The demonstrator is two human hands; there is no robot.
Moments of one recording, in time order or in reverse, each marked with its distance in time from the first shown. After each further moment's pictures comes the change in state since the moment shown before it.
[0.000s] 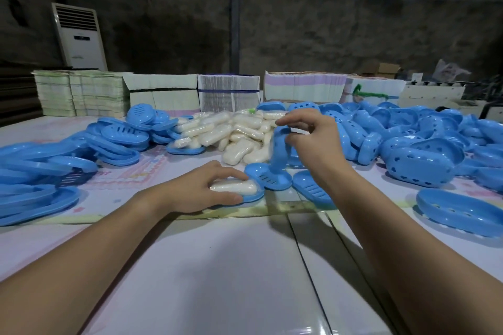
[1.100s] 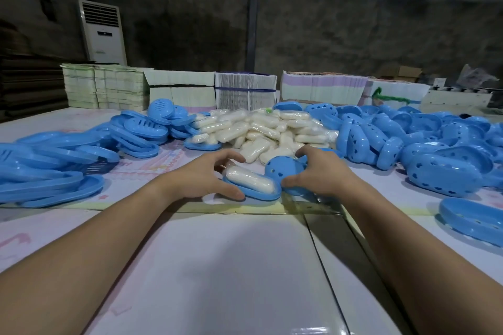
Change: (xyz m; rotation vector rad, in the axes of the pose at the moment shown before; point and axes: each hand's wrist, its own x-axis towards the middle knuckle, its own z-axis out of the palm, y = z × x) left_hand -0.004 -0.022 -0.014 -0.282 0.072 -0.108; right_hand -0.004 0.032 0.002 -0.923 -0.444 0.194
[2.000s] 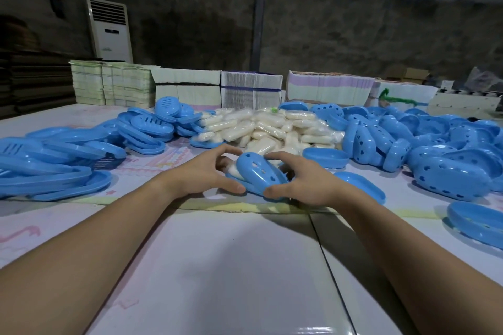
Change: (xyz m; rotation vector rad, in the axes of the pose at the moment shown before) left_hand 0.001 -0.009 -0.004 -0.126 0.014 -0.004; right_hand -0.010 -0.019 0.014 0.273 -0.204 -0.287
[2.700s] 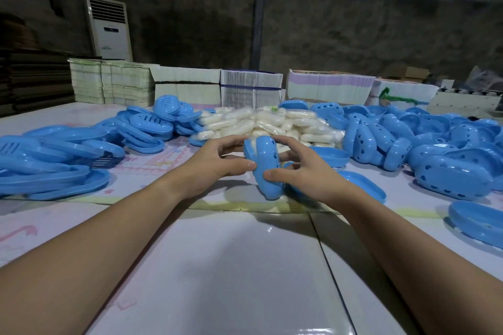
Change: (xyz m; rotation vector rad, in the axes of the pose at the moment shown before) left_hand 0.002 0.013 0.017 -0.323 0.112 0.183; right_hand -0.004 -0.005 -0.002 0.397 0.084 -0.092
